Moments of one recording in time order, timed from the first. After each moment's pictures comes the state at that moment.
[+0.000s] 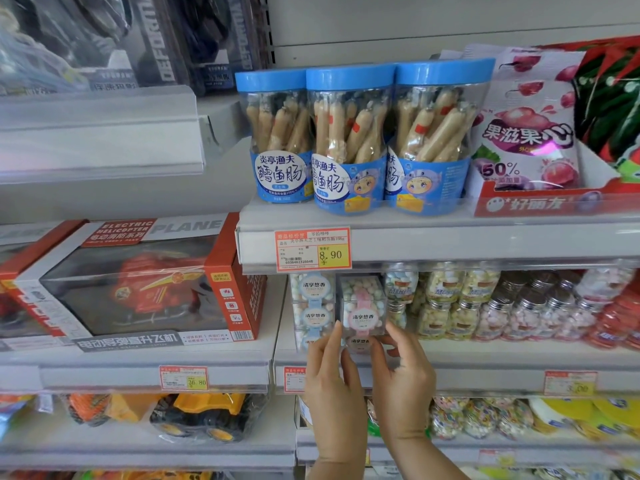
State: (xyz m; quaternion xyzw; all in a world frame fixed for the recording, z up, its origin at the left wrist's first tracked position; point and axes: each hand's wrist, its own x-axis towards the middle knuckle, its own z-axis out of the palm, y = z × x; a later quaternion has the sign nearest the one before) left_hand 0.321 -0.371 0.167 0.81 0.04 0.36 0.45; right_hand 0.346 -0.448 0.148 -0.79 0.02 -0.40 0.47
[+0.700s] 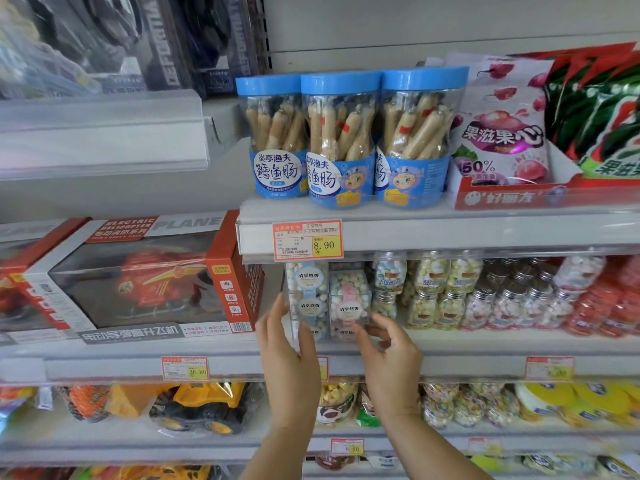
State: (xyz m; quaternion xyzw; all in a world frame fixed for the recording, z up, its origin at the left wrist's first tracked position) left_hand 0.313 -0.326 0.207 0.79 0.09 0.29 0.53; right_hand 0.339 -0.448 0.168 -0.78 0.03 -0.29 0.56
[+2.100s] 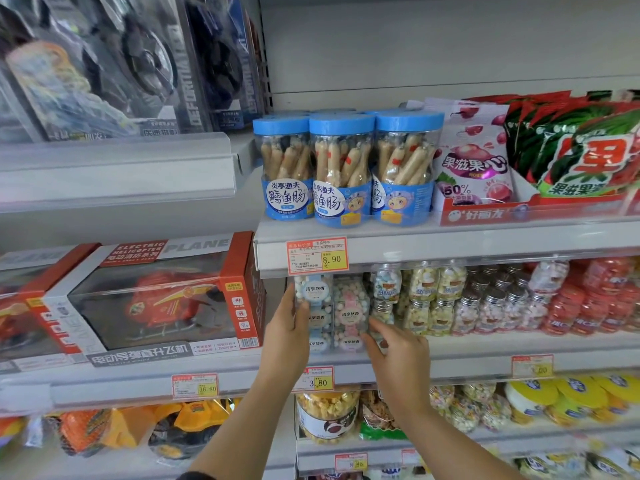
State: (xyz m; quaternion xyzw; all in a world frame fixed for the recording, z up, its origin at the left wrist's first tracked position) left_hand 0.350 -0.286 0.241 0.83 0.00 0.10 0.55; right_hand 0.345 -0.465 0.174 -0.90 0.00 -0.33 0.30
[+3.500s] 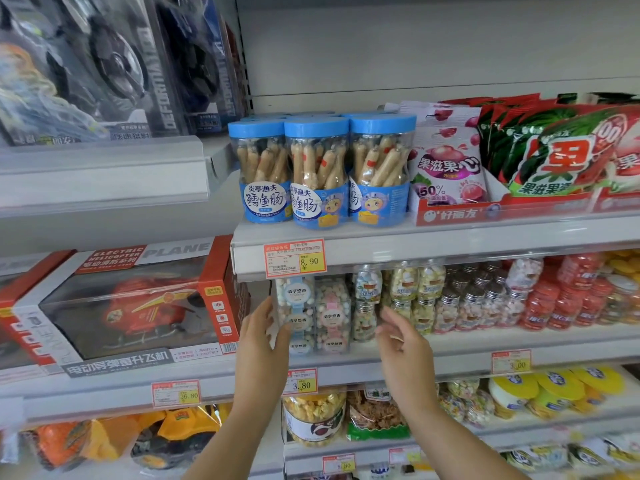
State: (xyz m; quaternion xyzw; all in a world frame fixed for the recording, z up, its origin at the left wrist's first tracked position) left_hand 0.337 -0.282 0.227 0.84 0.02 0.15 0.52; right_hand 0.326 -0.489 0.200 -0.79 0.06 -0.20 0.58
